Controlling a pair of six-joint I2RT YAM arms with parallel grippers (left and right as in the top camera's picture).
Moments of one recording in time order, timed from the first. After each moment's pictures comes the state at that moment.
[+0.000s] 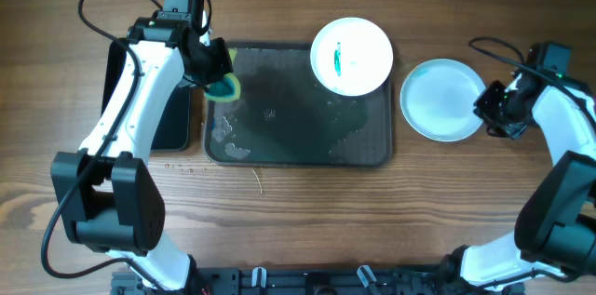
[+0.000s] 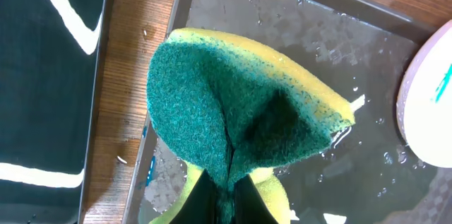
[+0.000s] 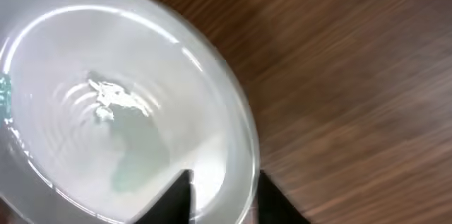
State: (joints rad) left arm -0.12 1.82 1.51 -0.95 0.09 -0.38; right arm -0.35 1.72 1.11 -0.74 -0.13 0.37
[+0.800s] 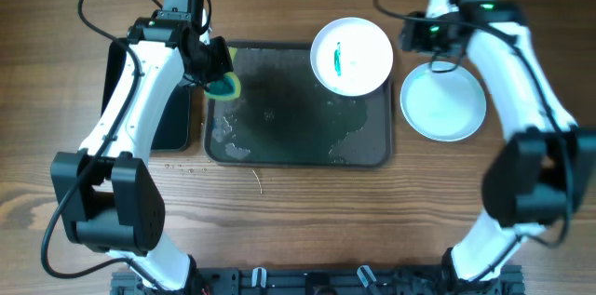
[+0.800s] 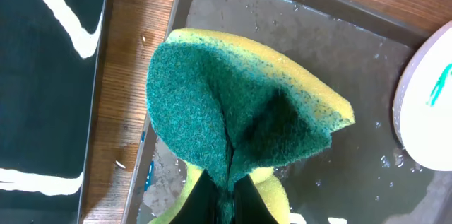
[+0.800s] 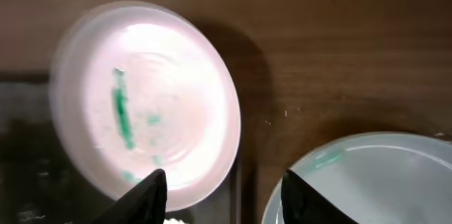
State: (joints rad) left arm -0.12 1.82 1.51 -0.94 0.09 -0.38; right arm 0.06 1.96 1.60 -0.80 -0.18 0.18
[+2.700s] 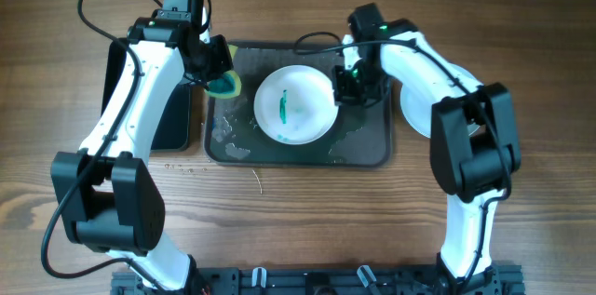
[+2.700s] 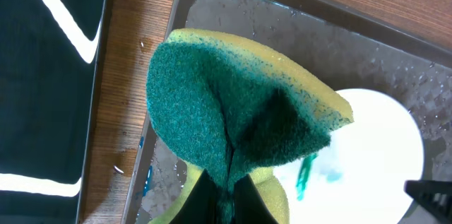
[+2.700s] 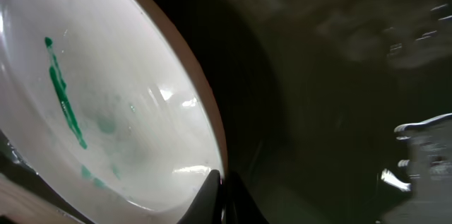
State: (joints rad) left arm -0.12 1.82 1.51 -0.92 0.09 -0.38; right arm 0.34 2.15 1.60 -0.95 -0.36 0.27
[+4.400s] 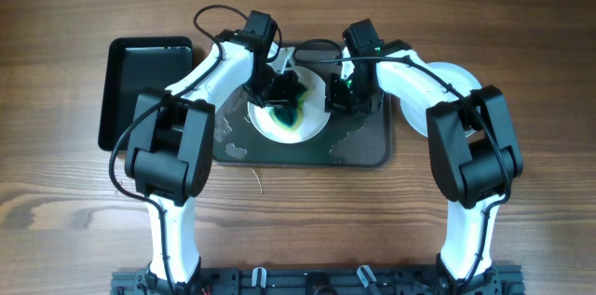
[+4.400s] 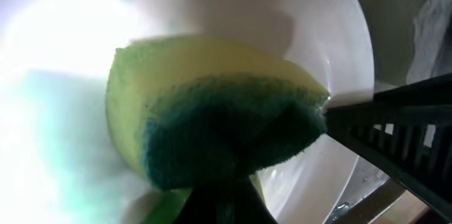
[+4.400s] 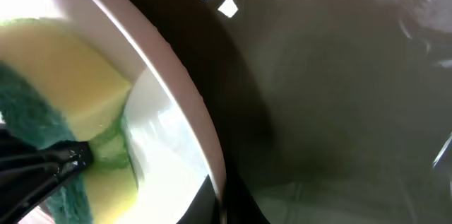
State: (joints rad) left arm -0.34 2.16 1.53 -0.83 0.46 -0.16; right arm 0.36 2.12 1.42 -0.71 -0.44 0.48
